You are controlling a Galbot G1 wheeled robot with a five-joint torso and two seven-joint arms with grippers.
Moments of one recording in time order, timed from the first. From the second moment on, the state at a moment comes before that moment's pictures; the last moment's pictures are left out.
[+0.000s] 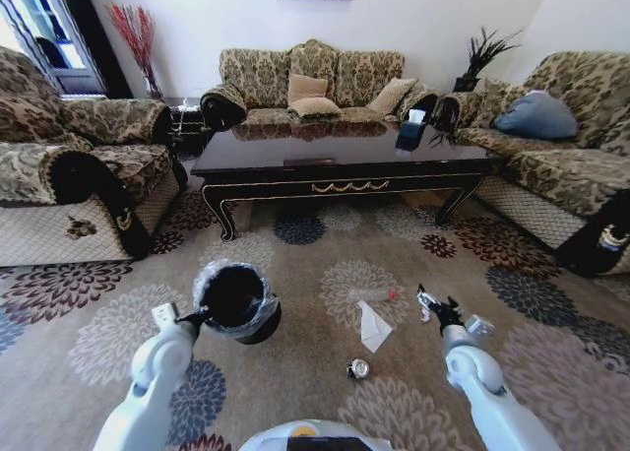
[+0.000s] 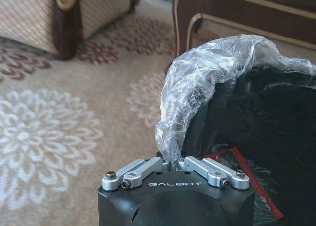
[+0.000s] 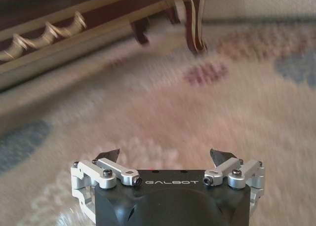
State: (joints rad) left arm 1.46 -1.26 -0.71 -2.25 -0.92 0.74 -0.64; right arm -1.32 1.07 0.59 1.61 0.95 -0.16 0.33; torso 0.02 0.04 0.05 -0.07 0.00
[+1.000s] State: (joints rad) left arm 1.60 -1.31 -0.87 -2.40 -0.95 0.74 -0.65; right arm -0.74 1.19 0.45 0.55 0.56 0.15 0.03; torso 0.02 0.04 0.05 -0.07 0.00
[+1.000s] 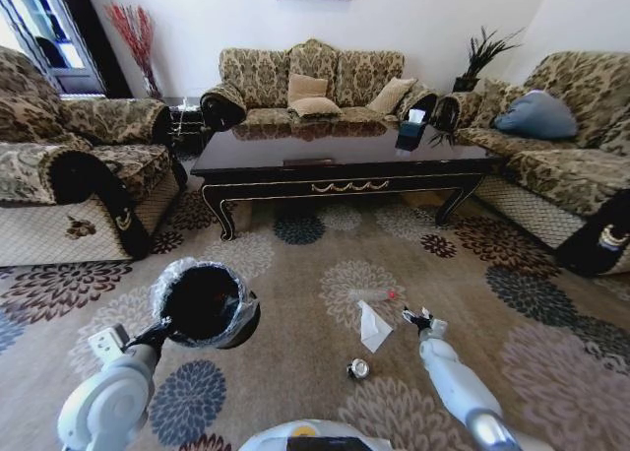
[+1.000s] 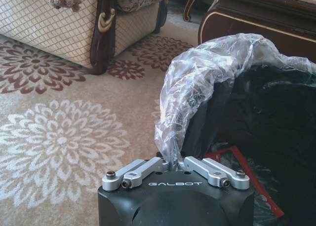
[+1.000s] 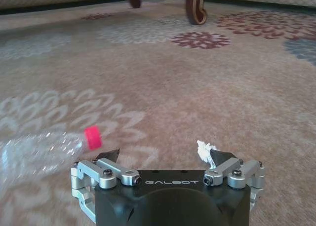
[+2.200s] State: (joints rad) left arm 1.60 -1.30 -0.86 -2.39 -0.95 0.74 -0.66; right arm -0.69 1.23 0.56 0.42 0.46 0.14 0.10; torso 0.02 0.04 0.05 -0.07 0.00
